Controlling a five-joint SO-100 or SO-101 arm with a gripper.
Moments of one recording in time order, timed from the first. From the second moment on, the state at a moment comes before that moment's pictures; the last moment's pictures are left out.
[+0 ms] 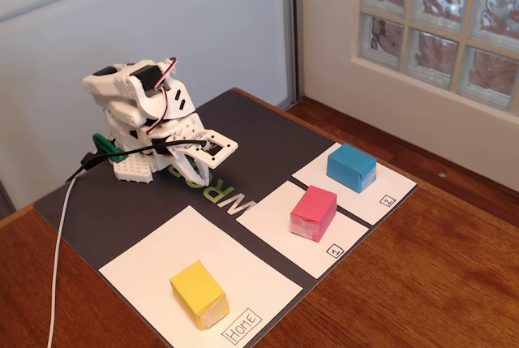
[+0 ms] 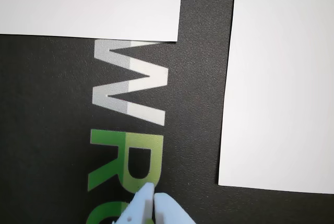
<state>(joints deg) 1.5 188.3 173.2 80.6 85.6</state>
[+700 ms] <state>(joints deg) -1.8 165.8 150.6 71.0 90.4</state>
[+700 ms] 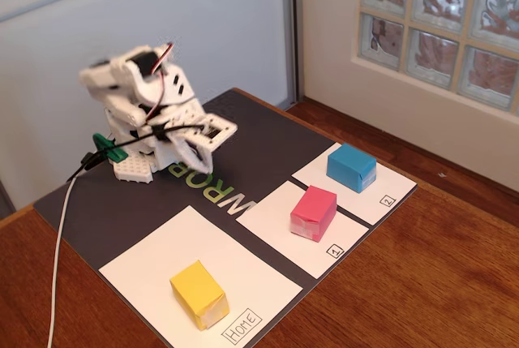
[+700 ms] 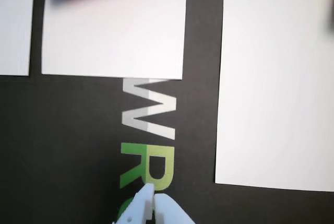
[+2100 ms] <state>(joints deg) -17.1 101.2 99.7 50.2 147.4</state>
